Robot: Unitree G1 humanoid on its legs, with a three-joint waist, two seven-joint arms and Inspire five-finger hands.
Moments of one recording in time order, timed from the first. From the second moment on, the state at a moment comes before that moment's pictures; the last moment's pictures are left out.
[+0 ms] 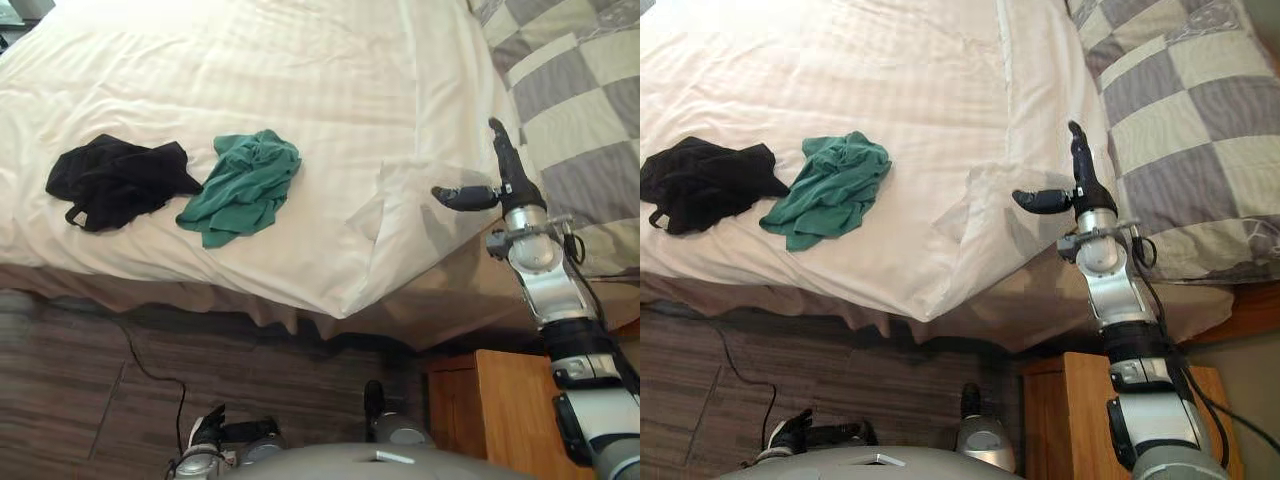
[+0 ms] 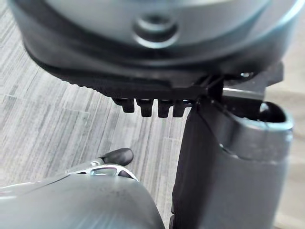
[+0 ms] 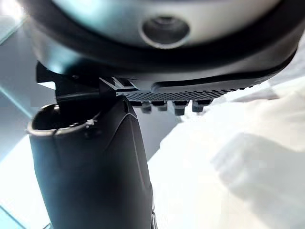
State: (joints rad) left arm 0.12 0.12 0.11 1.05 0.01 -0.04 0.09; right arm -0.49 -0.59 0.07 0.36 -0.11 0.01 -0.16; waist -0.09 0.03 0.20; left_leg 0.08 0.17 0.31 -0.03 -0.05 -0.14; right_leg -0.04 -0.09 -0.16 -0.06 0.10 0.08
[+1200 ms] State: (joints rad) left arm 0.01 0.14 0.13 0.99 -0.03 -0.08 0.10; right arm -0.44 -0.69 0.04 0.48 -0.38 -0.05 -0.08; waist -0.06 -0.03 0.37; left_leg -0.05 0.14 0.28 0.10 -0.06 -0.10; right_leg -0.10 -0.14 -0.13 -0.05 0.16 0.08
